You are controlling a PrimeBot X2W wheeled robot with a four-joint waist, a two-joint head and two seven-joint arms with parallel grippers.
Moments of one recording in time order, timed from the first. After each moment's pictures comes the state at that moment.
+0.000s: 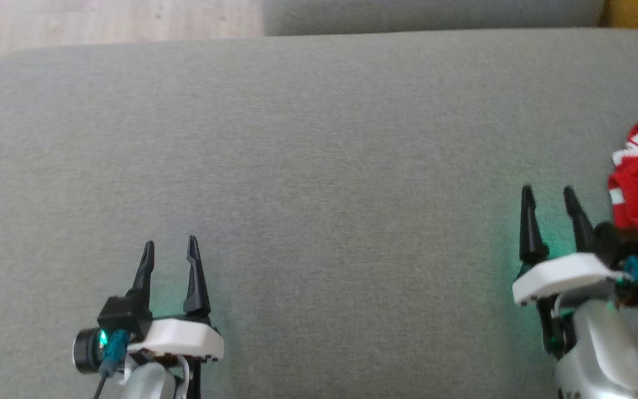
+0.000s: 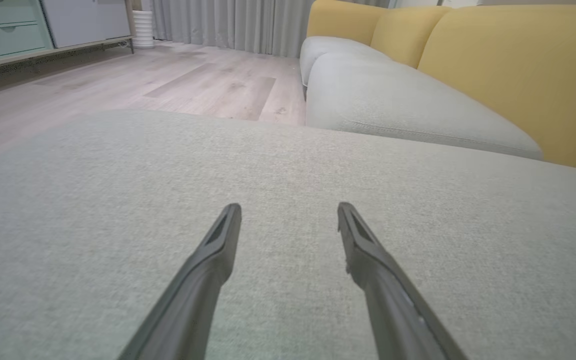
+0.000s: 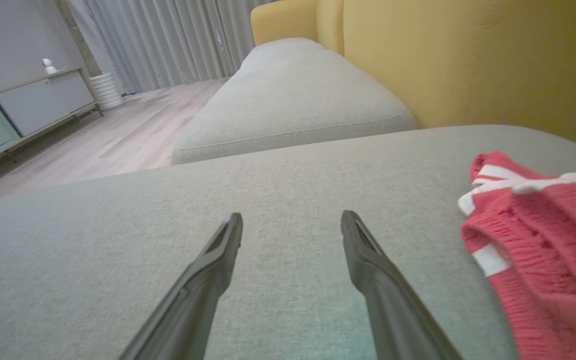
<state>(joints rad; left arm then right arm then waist) -0.14 0.05 -0.19 0.41 -0.29 0.08 -0.25 -0.29 -0.06 -0.07 0.57 0.14 0.12 -0.25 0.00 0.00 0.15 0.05</state>
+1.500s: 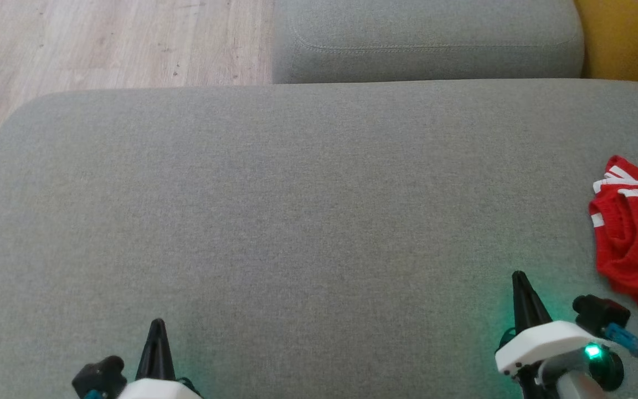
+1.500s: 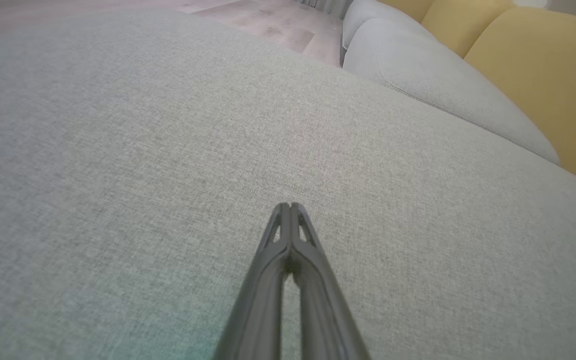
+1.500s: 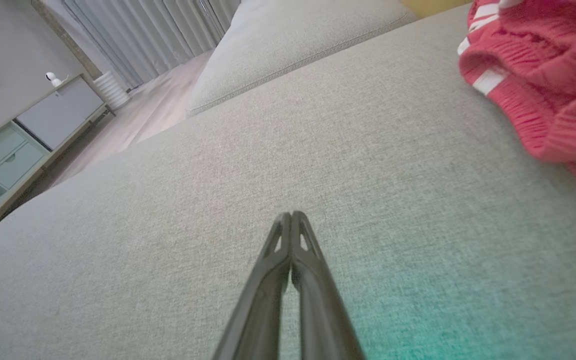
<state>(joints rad) 0.00 0.05 -0.13 0.51 -0.47 0.00 -0.20 -0.11 -0.05 0.04 0.64 0.41 0.12 -0.21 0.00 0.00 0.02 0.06</state>
